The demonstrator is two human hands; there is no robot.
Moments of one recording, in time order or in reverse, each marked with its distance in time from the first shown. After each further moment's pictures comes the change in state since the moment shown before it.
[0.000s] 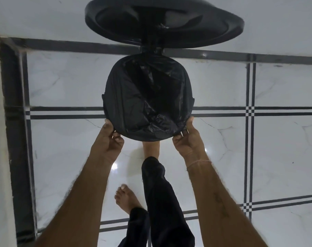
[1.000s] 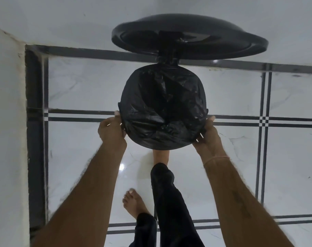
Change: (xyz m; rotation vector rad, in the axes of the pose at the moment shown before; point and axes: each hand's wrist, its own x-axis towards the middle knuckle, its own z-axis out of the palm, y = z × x) left_hand 0.025 0.036 0.036 0.273 0.419 0.202; right_hand 0.069 -0.023 -0.011 -0.175 0.215 -0.164
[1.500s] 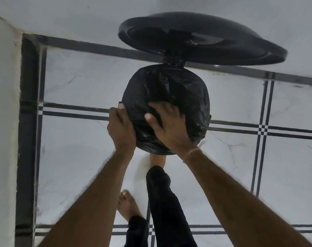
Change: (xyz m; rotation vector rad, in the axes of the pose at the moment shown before) left_hand -0.019 -0.019 0.025 0.393 0.074 0.613; right_hand -0.016 0.031 0.083 -1.512 -0.422 -1.189
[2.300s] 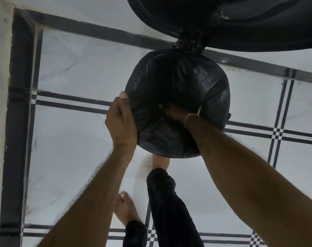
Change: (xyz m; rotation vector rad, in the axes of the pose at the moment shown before) left_hand 0.017 -0.021 0.006 -0.114 0.000 0.105; right_hand 0.082 0.069 0.071 0.163 -0.658 0.486
